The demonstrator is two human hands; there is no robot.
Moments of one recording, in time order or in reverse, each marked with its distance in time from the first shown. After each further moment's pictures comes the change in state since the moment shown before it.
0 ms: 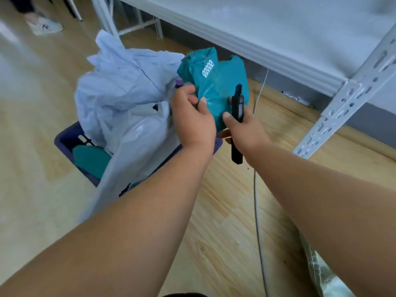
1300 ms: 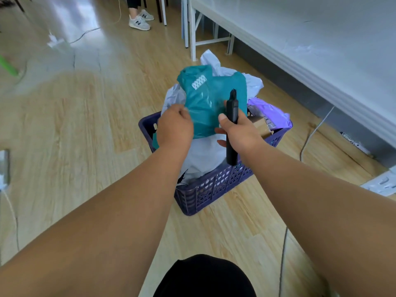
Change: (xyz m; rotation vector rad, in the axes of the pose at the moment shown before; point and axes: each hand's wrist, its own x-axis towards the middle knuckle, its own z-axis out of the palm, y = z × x) left_hand 0.071 -0.040 -0.181 0.420 -0.005 -0.205; right_hand -0.030 -0.077 0.130 0.090 -0.386 0.012
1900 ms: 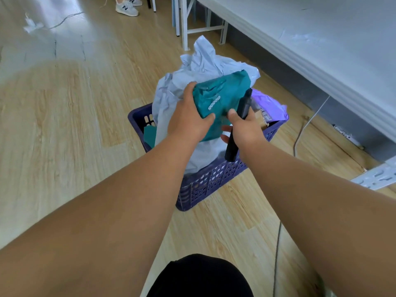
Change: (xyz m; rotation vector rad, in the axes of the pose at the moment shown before) left_hand 0.004 0.004 0.036 -0.089 -0.229 0.138; right_hand 0.020 0.025 -0.007 0.132 0.217 0.098
